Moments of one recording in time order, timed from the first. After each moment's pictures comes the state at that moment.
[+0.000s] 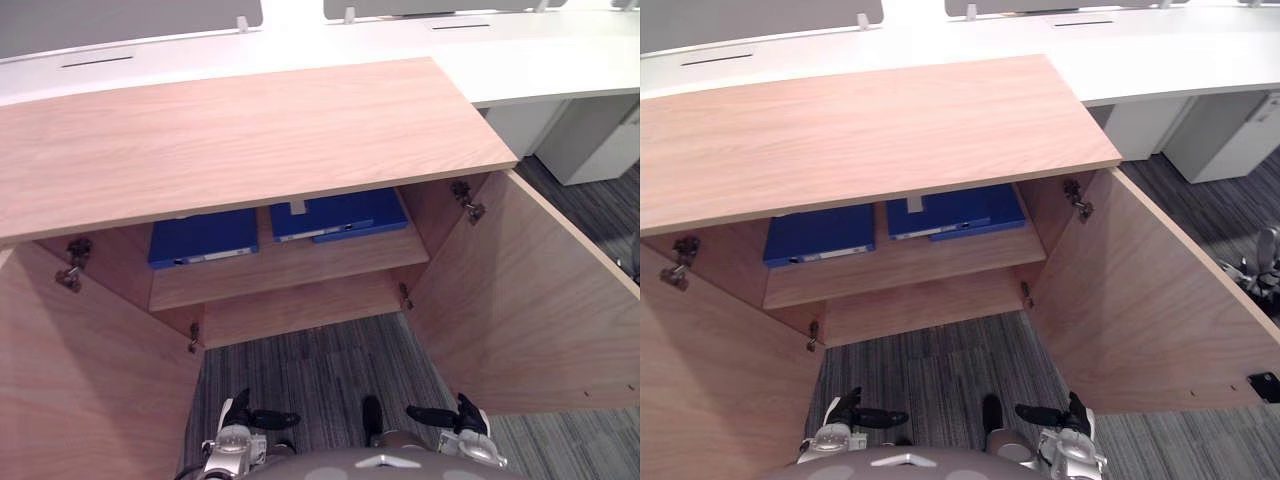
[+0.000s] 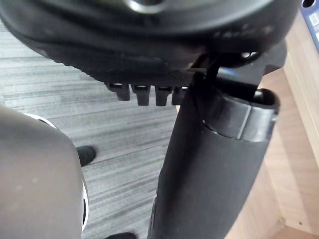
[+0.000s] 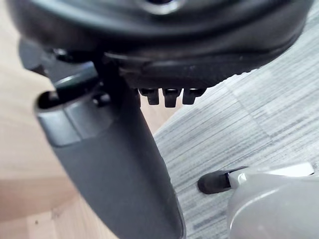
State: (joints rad) left arm 0.05 0.05 0.11 1.02 0.13 0.02 0.16; right arm 0.11 -0.02 -0.35 0.92 0.05 0.00 -0.21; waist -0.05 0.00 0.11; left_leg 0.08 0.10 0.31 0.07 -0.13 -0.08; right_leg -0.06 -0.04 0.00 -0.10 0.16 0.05
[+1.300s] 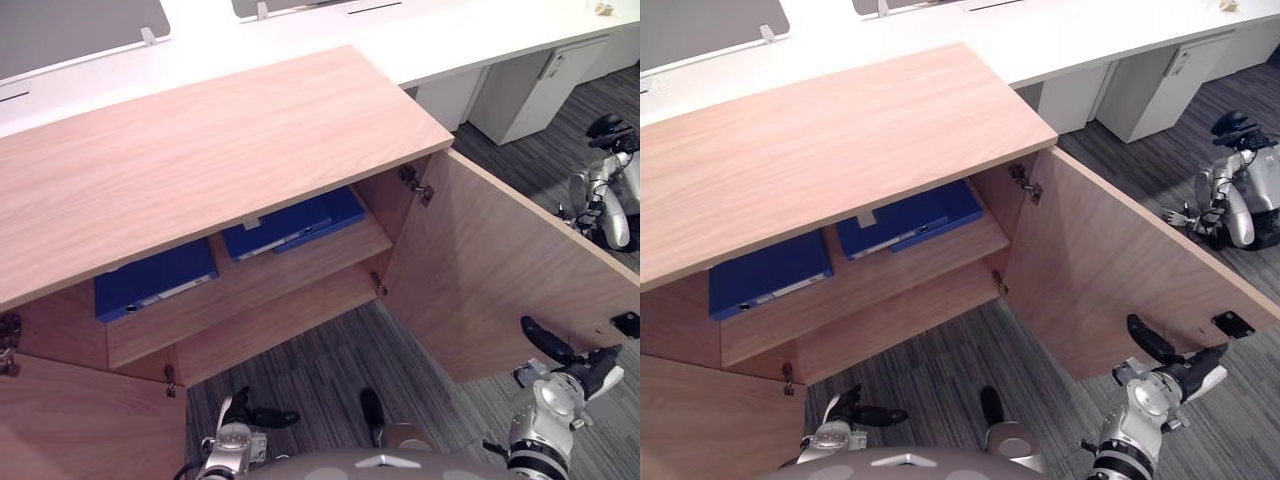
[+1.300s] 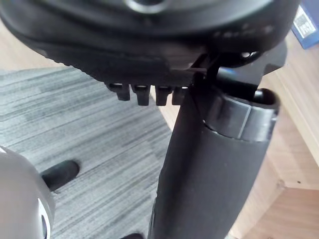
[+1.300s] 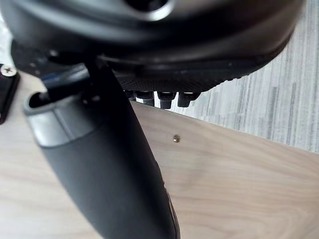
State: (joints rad) left arm 0.05 0.05 0.13 1.03 0.17 0.02 0.17; right arm 0.01 -0.04 -0.69 0.36 0.15 -0.06 -0.45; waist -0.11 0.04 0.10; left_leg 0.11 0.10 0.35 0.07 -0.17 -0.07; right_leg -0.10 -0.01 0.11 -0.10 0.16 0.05
